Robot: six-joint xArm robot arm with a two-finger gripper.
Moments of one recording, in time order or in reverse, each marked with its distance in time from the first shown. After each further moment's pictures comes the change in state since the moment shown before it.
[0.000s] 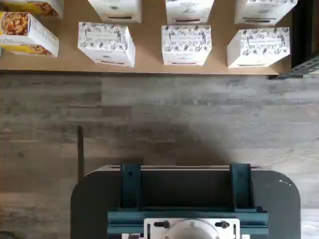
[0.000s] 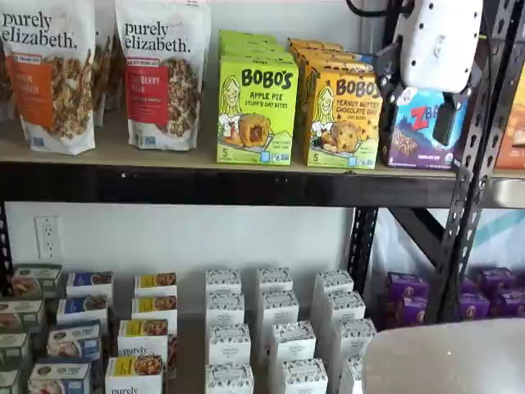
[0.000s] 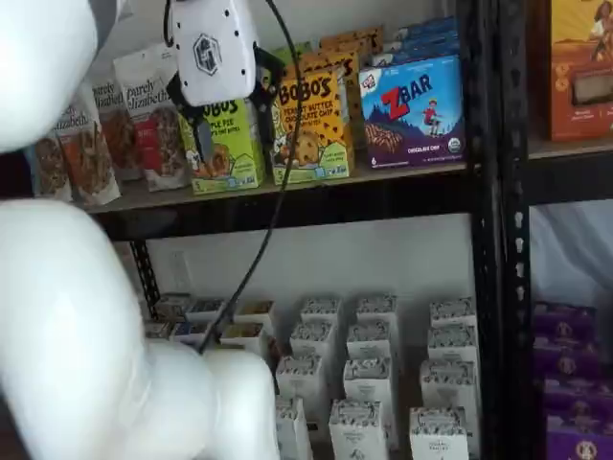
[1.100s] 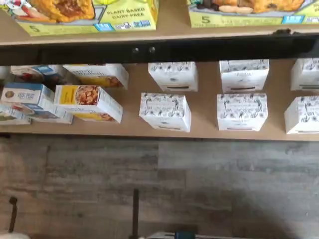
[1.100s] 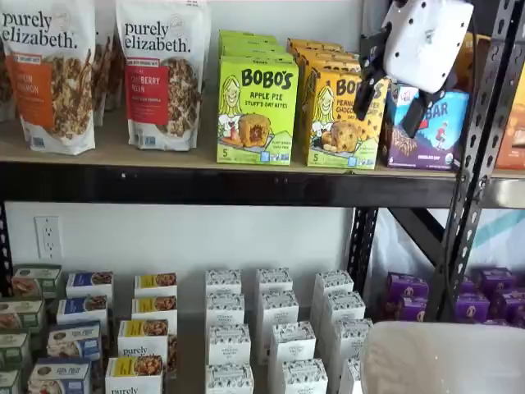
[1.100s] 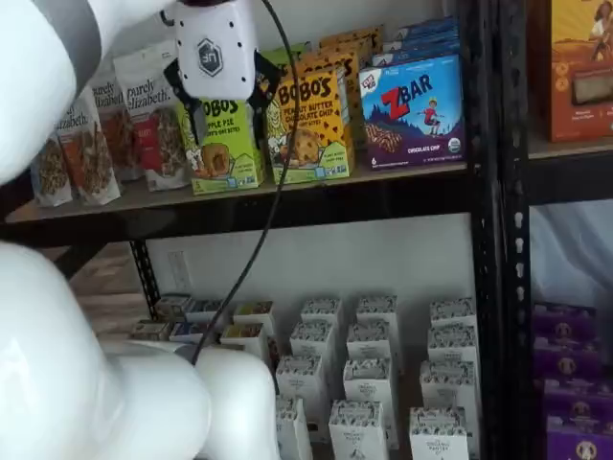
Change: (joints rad) arm -0.131 -0.071 0.100 0.201 -0.217 -0.092
